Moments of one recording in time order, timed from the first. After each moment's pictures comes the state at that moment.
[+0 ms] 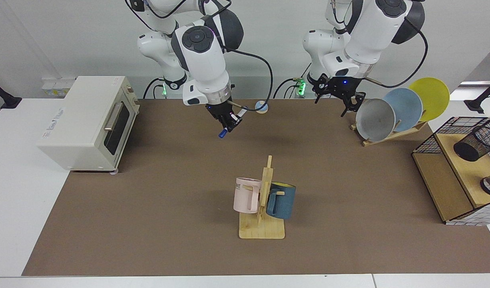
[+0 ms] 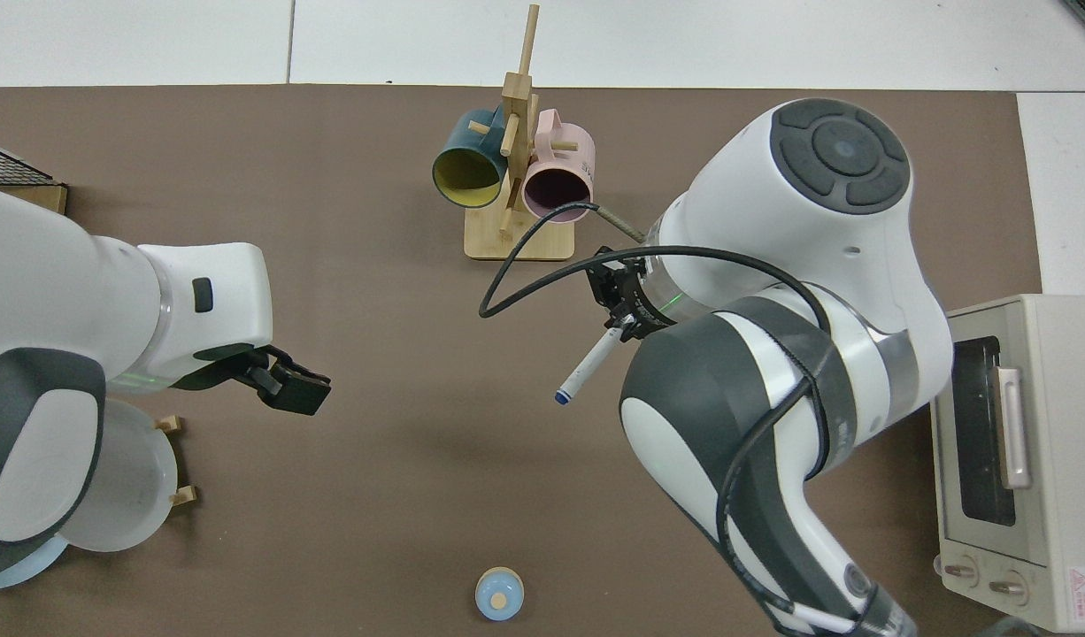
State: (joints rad) left arm -0.16 -0.08 -0.10 -1.77 -0.16 1.68 0.40; right arm 0.42 0.24 0.02 -1.47 0.20 1.70 1.16
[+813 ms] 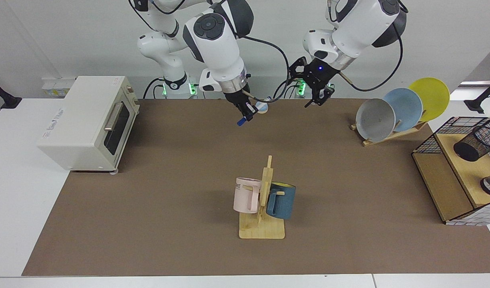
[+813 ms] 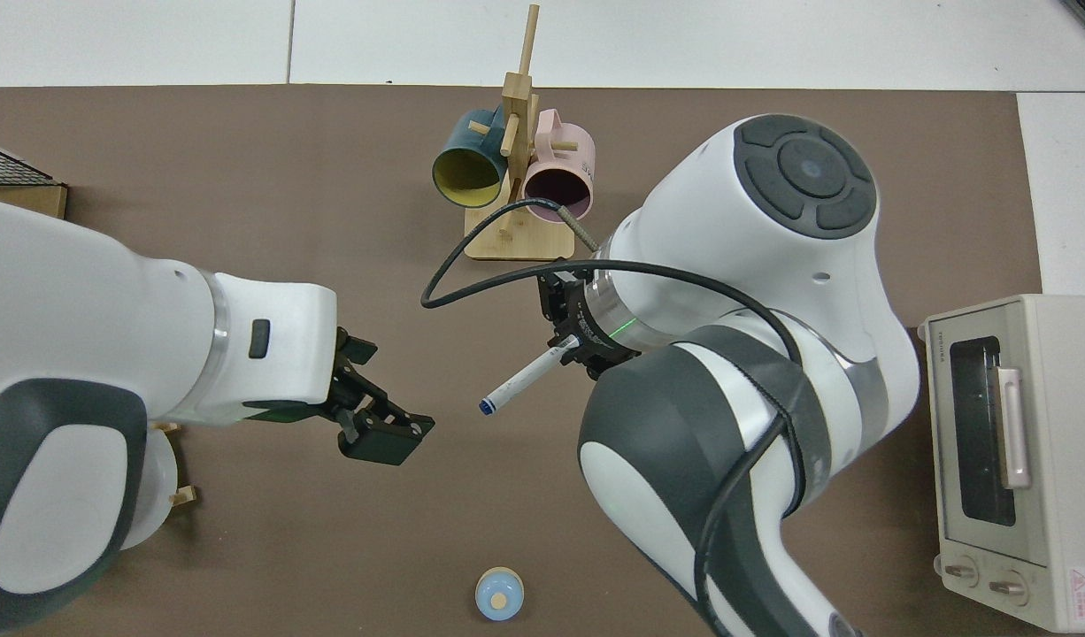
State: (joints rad) left arm -0.19 -0.10 -0.15 -1.77 -0.46 1.69 0.58; right arm 0.46 0.24 0.03 -1.44 0.29 1.71 1.41
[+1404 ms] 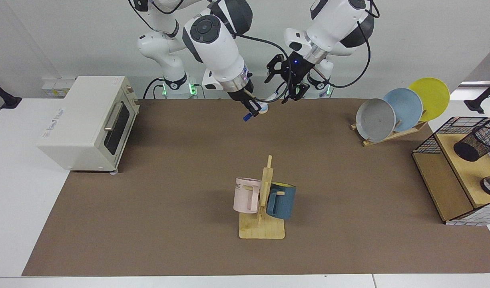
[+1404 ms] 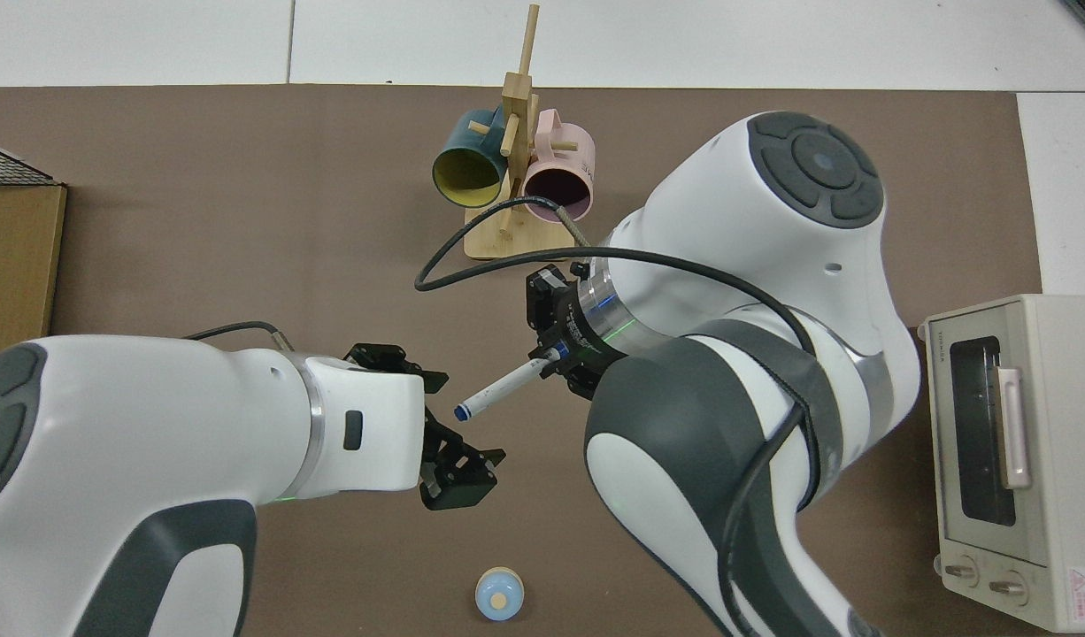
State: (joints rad) left arm -0.28 -0.21 -0.18 -1.97 -0.52 1.93 0.58; right arm 0.46 0.24 0.03 -1.44 0.38 1.69 1.47
